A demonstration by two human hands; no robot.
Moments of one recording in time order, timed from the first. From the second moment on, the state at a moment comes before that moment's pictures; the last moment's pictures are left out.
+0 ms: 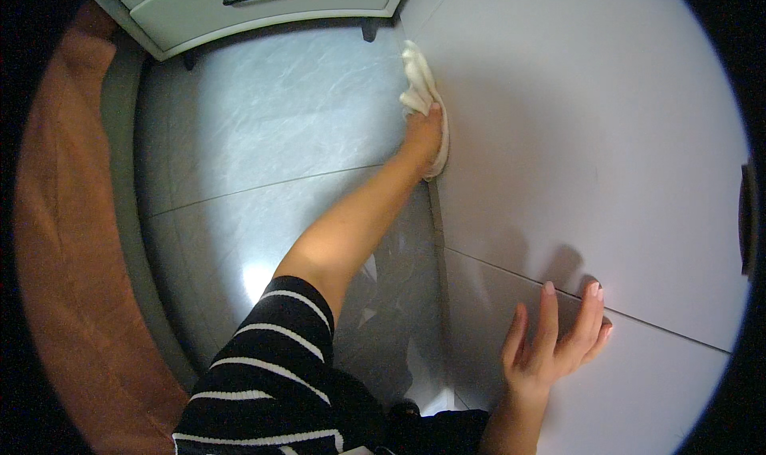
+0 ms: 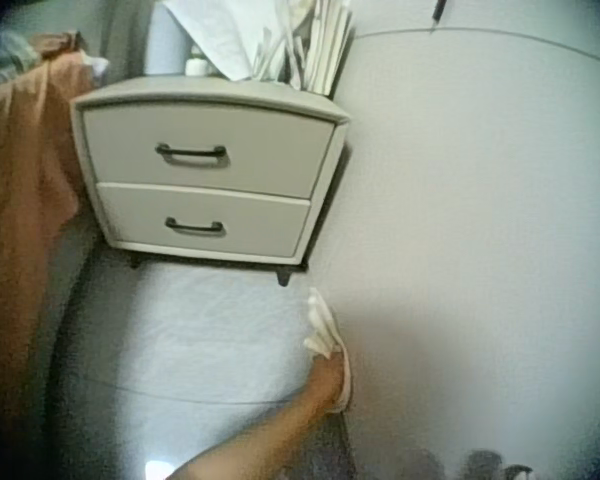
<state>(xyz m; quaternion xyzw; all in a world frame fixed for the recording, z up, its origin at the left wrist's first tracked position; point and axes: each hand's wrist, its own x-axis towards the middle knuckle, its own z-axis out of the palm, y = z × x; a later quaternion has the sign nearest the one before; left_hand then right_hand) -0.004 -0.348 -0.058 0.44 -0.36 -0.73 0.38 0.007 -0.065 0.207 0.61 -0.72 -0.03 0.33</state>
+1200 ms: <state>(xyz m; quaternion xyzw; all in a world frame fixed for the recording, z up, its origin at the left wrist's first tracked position) -0.045 -0.393 0.124 0.33 -0.69 -0.28 0.57 -0.040 -0.055 0.204 0.67 -0.67 0.07 0.31</state>
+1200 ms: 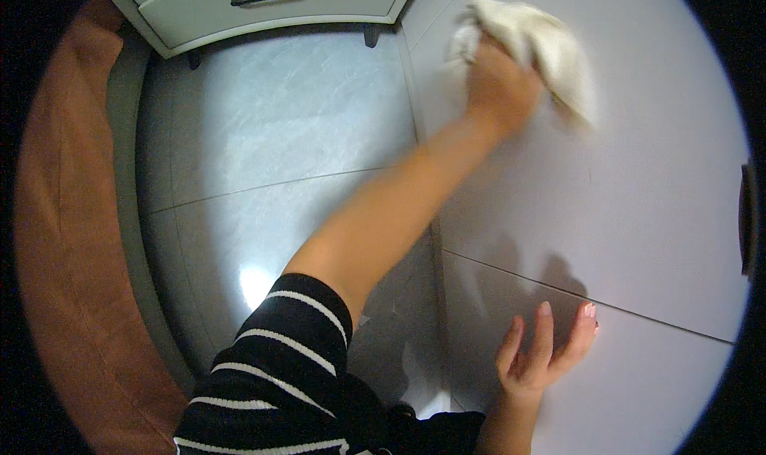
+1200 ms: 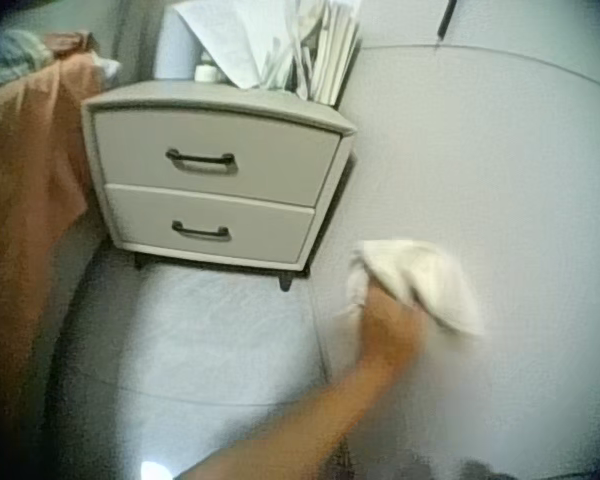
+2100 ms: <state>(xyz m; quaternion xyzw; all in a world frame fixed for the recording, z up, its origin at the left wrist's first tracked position) -0.004 -0.431 -0.042 0.49 -0.40 -0.67 0.39 -0.034 -0.070 0.201 0.66 -0.66 0.01 0.37</state>
